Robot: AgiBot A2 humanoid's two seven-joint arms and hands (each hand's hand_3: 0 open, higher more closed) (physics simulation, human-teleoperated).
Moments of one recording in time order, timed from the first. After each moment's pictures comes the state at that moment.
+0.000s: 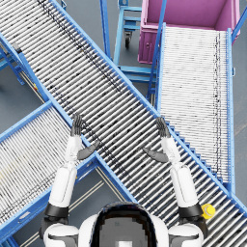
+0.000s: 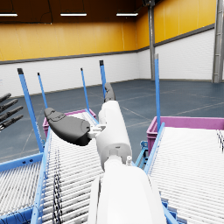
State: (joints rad) left arm 0.29 1.21 0.20 -1.80 1.00 0.10 0.10; right arm 0.29 -1.21 0.20 1.80 1.00 0.10 -0.10
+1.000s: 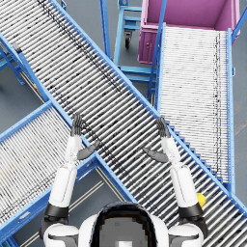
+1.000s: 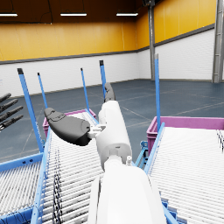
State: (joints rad) left arm 0.29 1.21 0.20 -1.80 1.00 0.10 0.10; right arm 0.29 -1.21 0.20 1.80 1.00 0.10 -0.10
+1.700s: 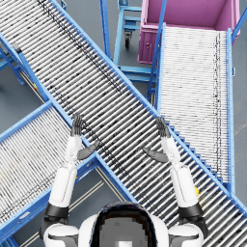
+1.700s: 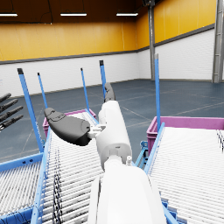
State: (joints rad) left arm 0.29 1.21 0.20 -1.80 1.00 0.10 0.10; right arm 0.29 -1.21 0.20 1.80 1.00 0.10 -0.10
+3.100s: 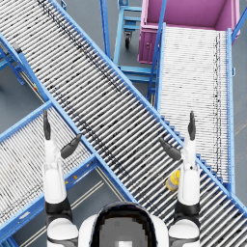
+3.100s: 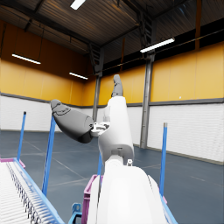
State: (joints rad) left arm 0.46 1.31 -0.11 -1.93 1.51 0.00 0.00; right arm 0.41 -1.32 -0.06 1.93 1.42 0.00 0.00
